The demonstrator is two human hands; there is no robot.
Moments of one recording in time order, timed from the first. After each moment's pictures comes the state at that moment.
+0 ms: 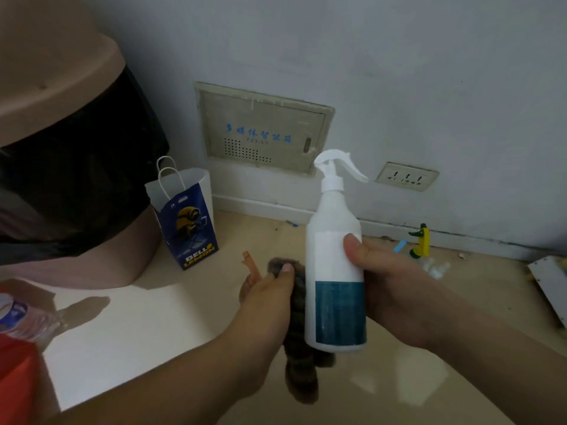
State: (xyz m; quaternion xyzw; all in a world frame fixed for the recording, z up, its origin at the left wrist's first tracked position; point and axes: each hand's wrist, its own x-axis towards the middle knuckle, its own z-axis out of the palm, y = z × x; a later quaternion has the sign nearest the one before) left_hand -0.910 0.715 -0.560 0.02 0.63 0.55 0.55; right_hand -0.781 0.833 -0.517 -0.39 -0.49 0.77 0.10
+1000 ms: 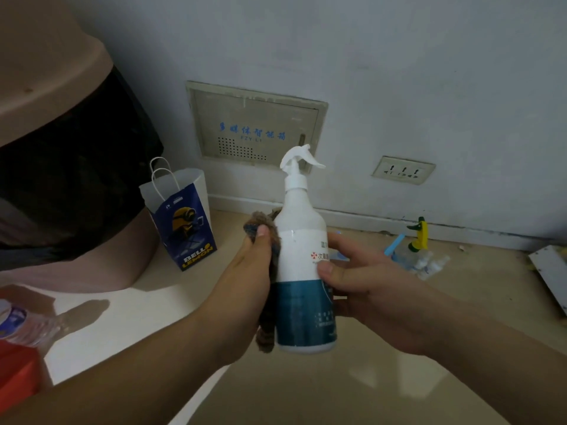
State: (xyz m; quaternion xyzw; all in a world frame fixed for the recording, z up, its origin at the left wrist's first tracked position) left_hand -0.926 0.723 -0.536 0.09 0.59 0.62 0.52; right_hand -0.779 0.826 -0.522 -0.34 -0.56 0.76 0.06
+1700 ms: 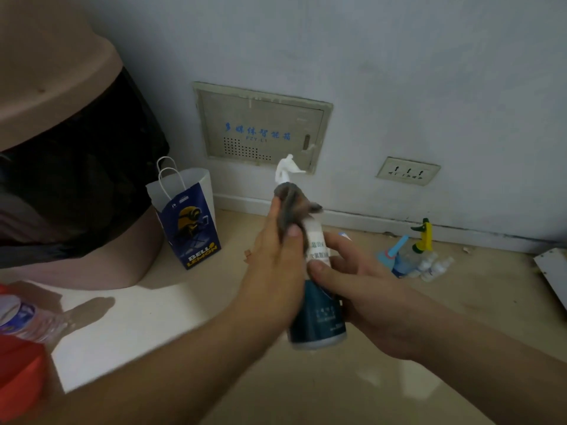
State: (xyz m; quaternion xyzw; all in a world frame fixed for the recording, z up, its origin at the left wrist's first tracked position) left_hand -0.910 0.726 -0.536 0.32 0.67 0.56 0.36; right_hand -0.789 0.814 -0.529 -0.35 -0.57 0.74 0.09
